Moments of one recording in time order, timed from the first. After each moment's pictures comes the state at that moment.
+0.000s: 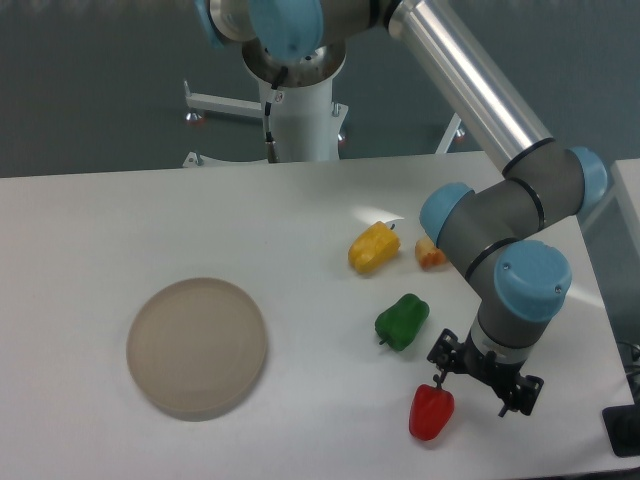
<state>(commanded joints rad) 2.33 -2.44 -0.82 -1.32 1.43 0.97</state>
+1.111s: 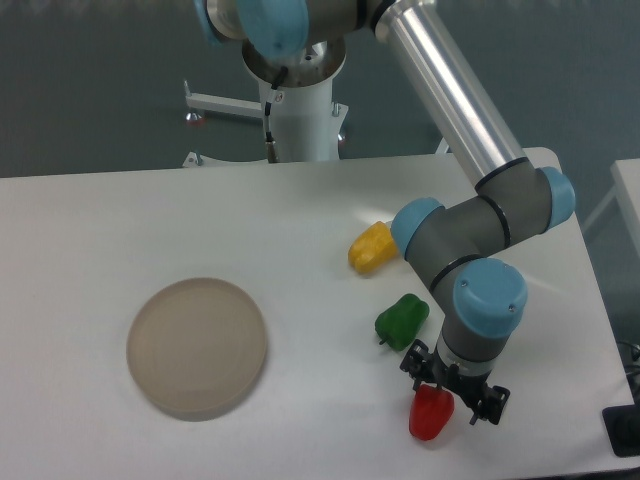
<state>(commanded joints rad) 2.28 -2.47 -0.85 -1.25 1.52 1.04</state>
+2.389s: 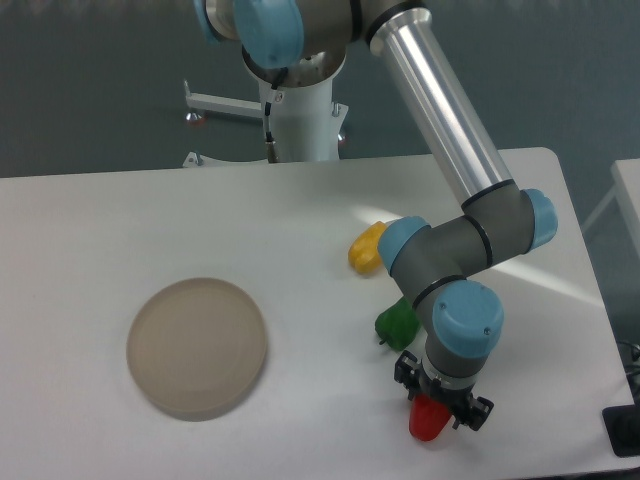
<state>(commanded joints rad) 2.26 -2.50 -0.85 -1.23 1.55 1.04</state>
